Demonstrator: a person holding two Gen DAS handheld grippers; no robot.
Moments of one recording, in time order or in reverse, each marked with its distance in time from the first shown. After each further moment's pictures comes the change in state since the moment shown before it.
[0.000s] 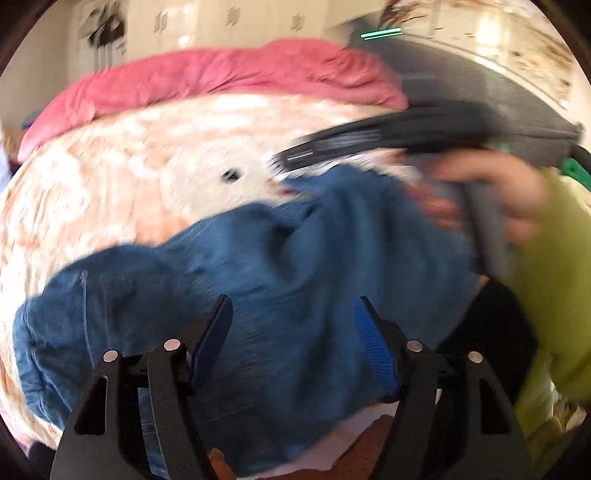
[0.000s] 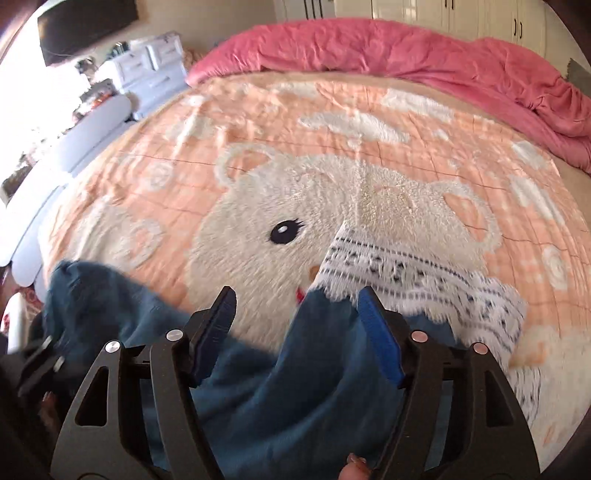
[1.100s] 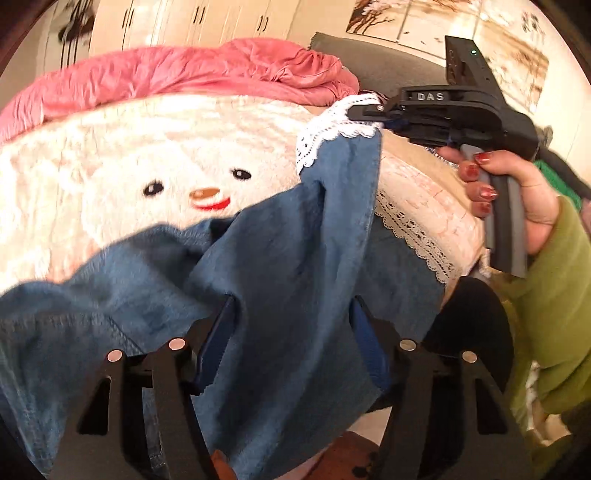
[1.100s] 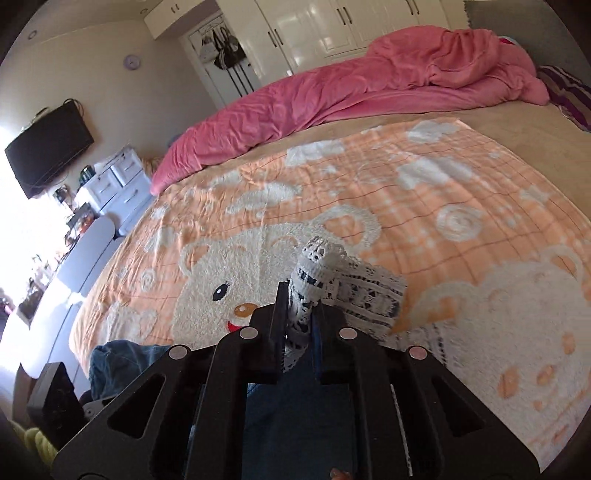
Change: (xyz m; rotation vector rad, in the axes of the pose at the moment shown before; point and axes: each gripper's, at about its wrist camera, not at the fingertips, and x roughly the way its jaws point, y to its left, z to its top) left arm 0.046 -0.030 0.019 0.036 0.006 -0.133; right arm -0.124 -0.121 -0.057 0.365 -0.290 0.045
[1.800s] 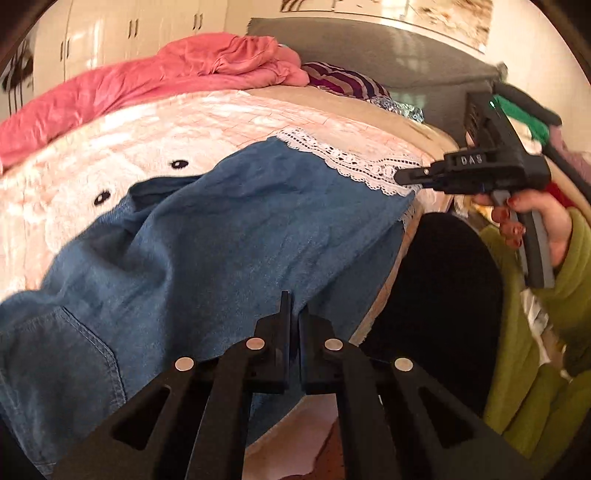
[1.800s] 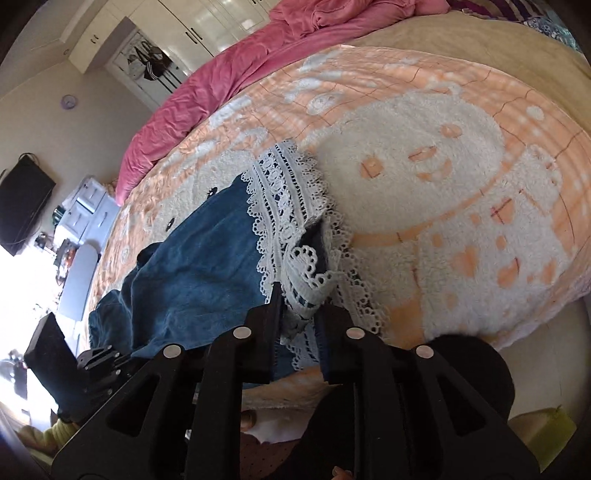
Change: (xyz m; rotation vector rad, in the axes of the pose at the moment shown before) left arm -0.004 -0.034 -0.026 0.217 0.064 -0.101; right arm -0.077 -0.080 -0.131 0.287 0.102 -0.080
